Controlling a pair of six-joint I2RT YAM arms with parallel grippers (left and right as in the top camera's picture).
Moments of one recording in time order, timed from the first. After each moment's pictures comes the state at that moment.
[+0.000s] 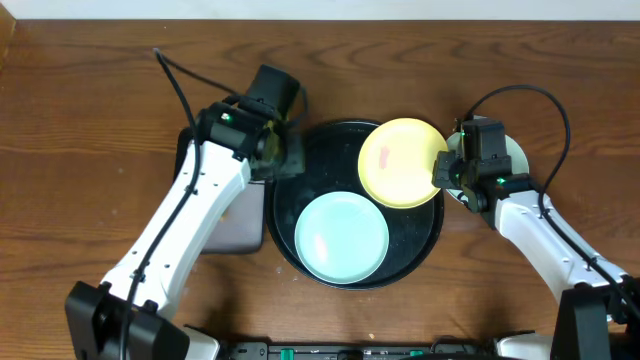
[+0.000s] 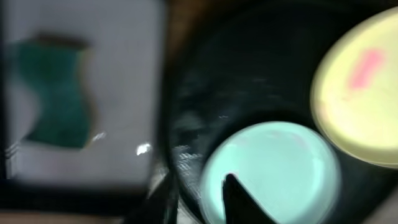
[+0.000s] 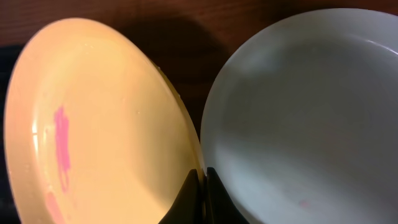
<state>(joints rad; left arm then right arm) -0.38 1.59 1.46 -1.17 -0.04 -0.50 0.19 1.52 0.82 -0.26 0.02 0.31</state>
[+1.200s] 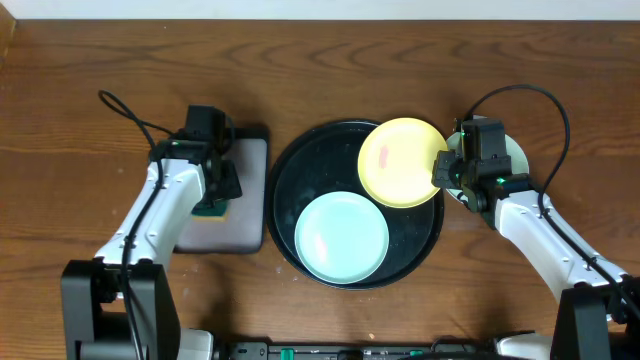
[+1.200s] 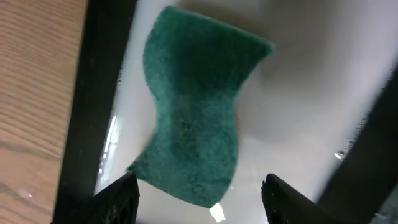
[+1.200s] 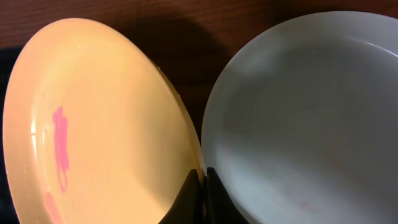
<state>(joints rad) -0.06 1.60 1.04 -0.84 -0.17 -0.35 0.19 1.52 0.82 -0.26 0.02 0.31</state>
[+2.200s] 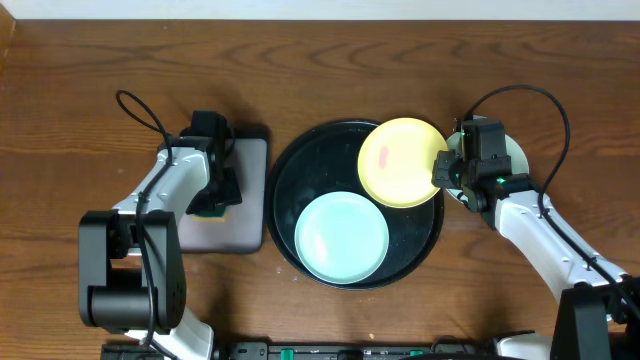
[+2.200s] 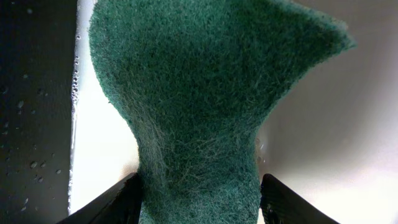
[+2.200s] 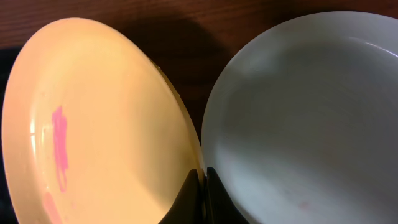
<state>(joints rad) -0.03 1.78 1.04 -0.79 -0.14 -0.30 0.19 1.52 0.82 -0.26 0.02 0.31</state>
